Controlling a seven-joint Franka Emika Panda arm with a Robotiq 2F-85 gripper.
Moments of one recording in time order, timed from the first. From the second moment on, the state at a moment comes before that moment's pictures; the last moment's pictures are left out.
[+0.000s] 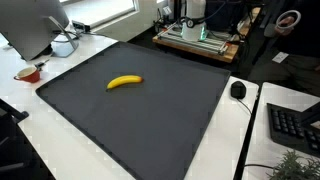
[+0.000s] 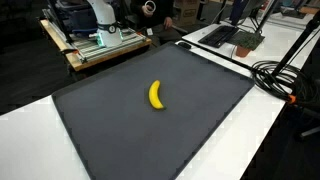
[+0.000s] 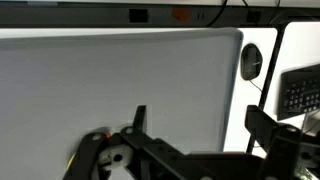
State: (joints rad) arm 0.10 -0.91 -0.02 -2.80 0.22 1.99 0.00
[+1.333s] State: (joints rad) arm 0.10 -0.88 -0.02 -2.84 0.22 1.99 0.00
